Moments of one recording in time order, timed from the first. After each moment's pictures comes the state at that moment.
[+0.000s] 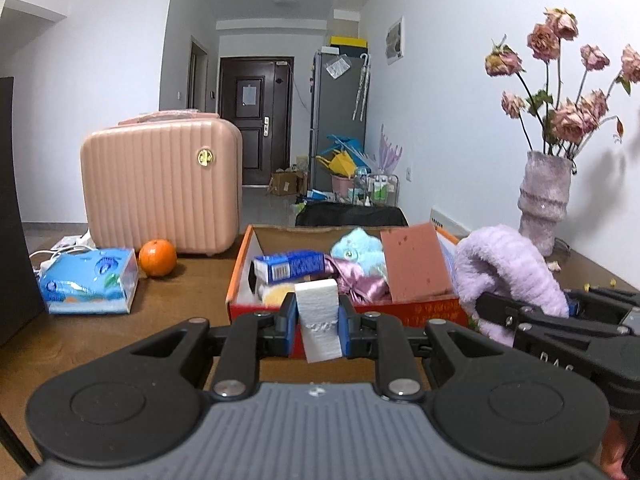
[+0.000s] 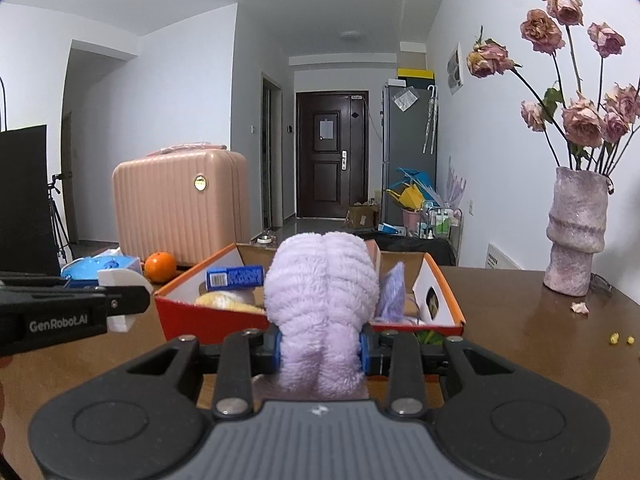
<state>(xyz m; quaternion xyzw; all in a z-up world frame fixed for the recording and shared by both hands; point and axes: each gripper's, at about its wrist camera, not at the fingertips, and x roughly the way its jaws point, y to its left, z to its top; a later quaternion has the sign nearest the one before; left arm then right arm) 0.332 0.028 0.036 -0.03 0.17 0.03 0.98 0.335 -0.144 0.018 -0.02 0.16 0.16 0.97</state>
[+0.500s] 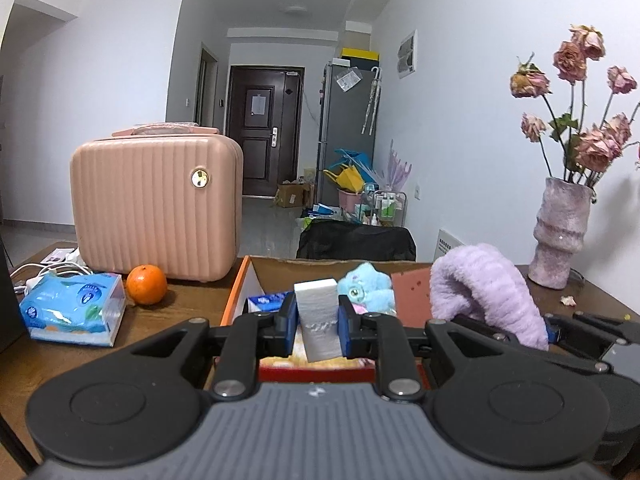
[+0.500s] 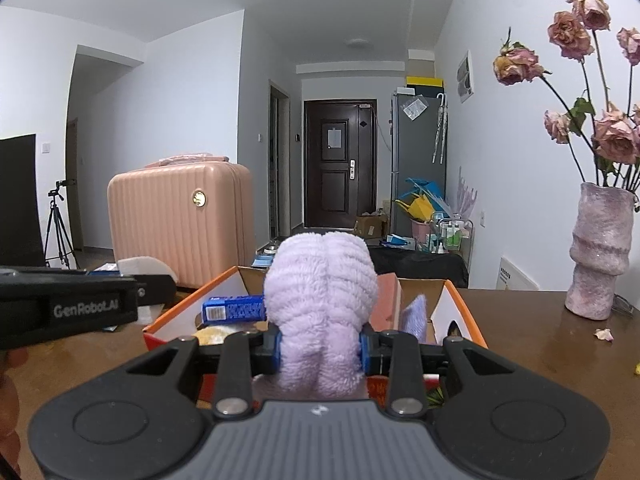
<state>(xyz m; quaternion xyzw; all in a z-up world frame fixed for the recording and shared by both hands) 0.386 0.031 0.049 -0.04 0.16 0.04 0.99 0.383 -0.122 0.024 -0.02 0.14 0.18 0.97</state>
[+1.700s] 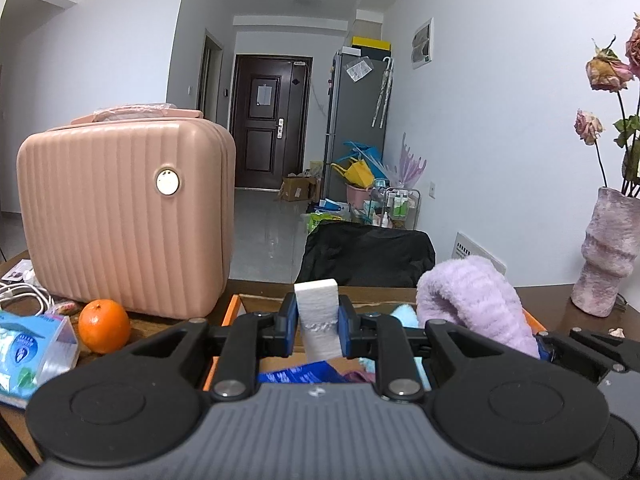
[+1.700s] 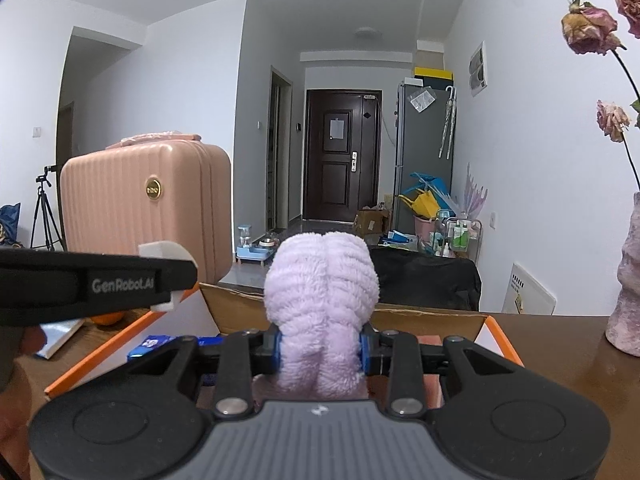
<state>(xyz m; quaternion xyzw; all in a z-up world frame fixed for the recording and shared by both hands) 0.525 0.059 0.039 -0.05 0.17 0.04 0.98 0.507 -0.080 0.005 -0.04 0.15 0.17 0.97</state>
